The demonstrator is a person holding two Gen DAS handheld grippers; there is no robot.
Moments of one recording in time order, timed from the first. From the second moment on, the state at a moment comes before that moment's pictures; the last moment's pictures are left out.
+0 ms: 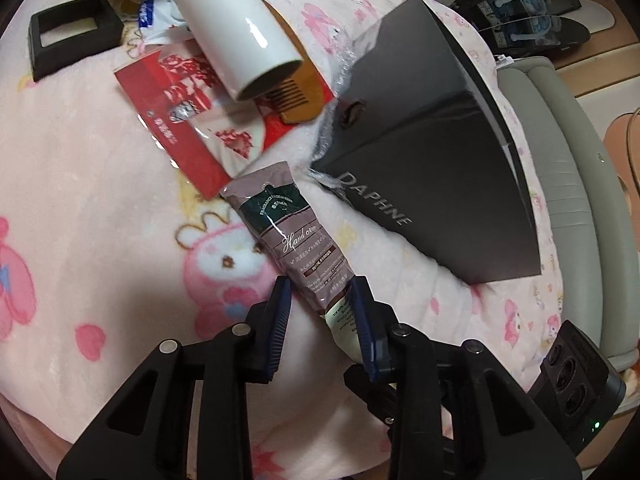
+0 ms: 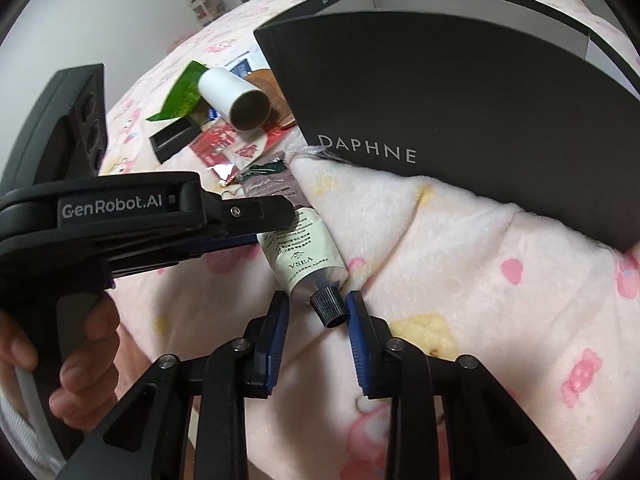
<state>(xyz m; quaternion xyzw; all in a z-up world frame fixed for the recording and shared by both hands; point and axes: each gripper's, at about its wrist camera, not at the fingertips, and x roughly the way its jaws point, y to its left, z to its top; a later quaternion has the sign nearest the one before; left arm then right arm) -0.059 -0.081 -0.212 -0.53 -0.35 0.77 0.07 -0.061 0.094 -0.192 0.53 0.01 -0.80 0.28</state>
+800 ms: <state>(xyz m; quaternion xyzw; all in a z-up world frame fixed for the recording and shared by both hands) -0.086 -0.114 -0.194 -0.50 -0.30 0.81 0.02 -0.082 0.157 -0.181 0.52 -0.03 -0.84 0.17</state>
